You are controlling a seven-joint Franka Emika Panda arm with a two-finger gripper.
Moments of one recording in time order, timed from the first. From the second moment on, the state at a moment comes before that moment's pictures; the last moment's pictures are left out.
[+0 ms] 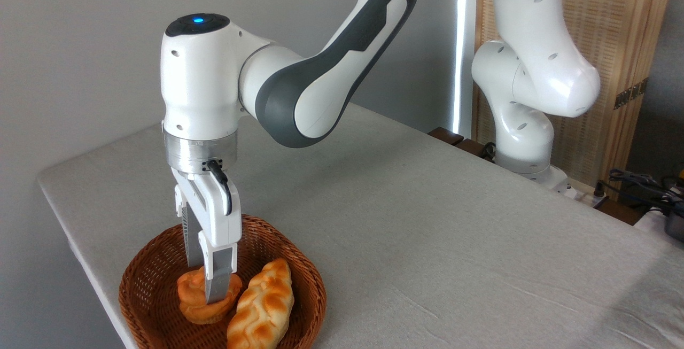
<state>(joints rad) -0.05 0.24 -0.05 -1.82 -0.05 2.32 0.87</state>
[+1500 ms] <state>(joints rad) -0.05 0.23 -0.05 -1.81 -0.08 2.32 0.93</state>
